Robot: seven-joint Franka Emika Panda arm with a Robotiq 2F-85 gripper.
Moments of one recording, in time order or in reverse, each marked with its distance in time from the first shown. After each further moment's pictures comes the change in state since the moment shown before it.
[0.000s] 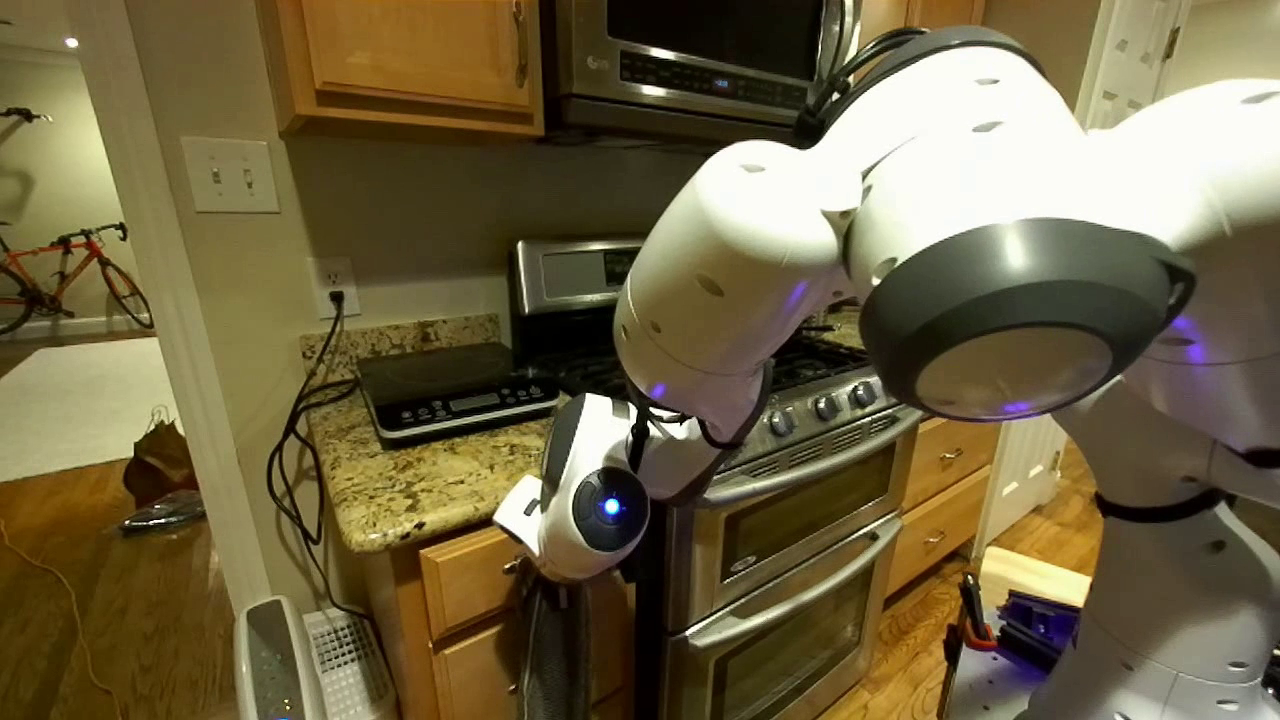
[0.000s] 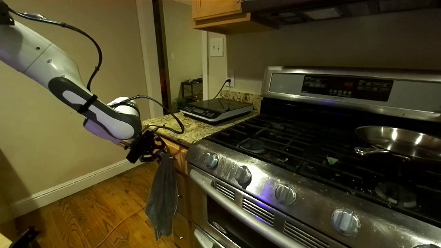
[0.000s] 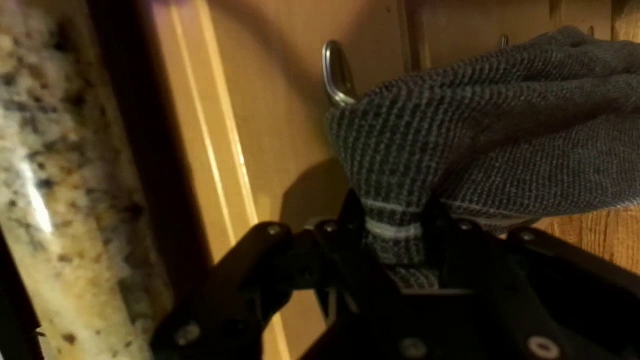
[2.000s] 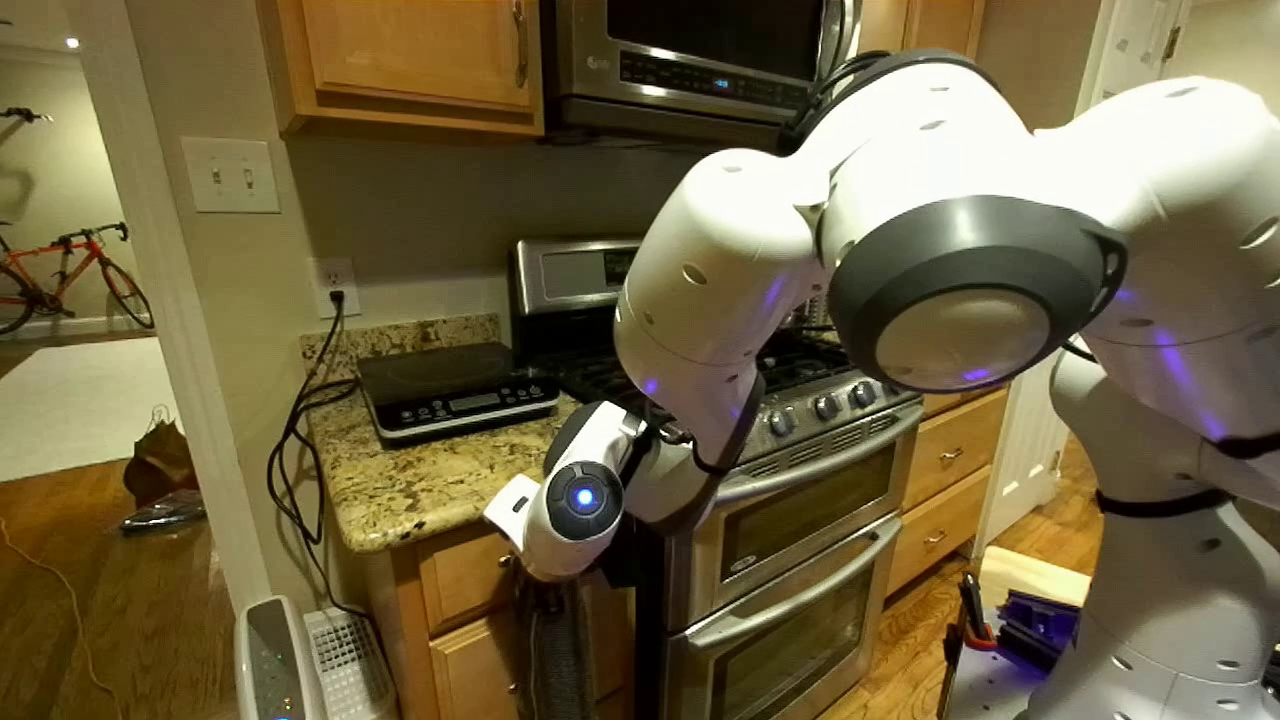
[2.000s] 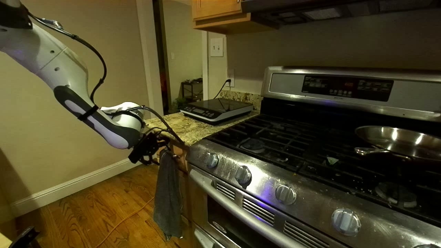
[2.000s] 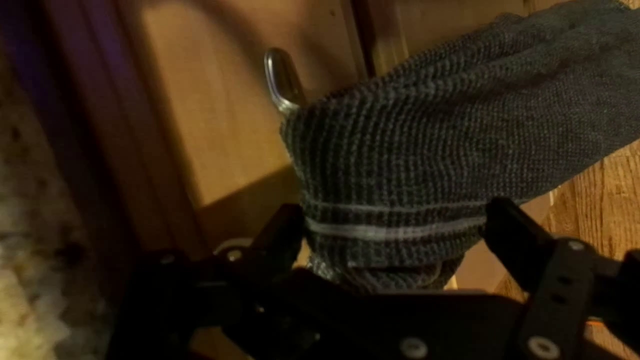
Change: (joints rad) arm -0.117 -0.021 0.103 0.013 0.302 -0.023 -0.273
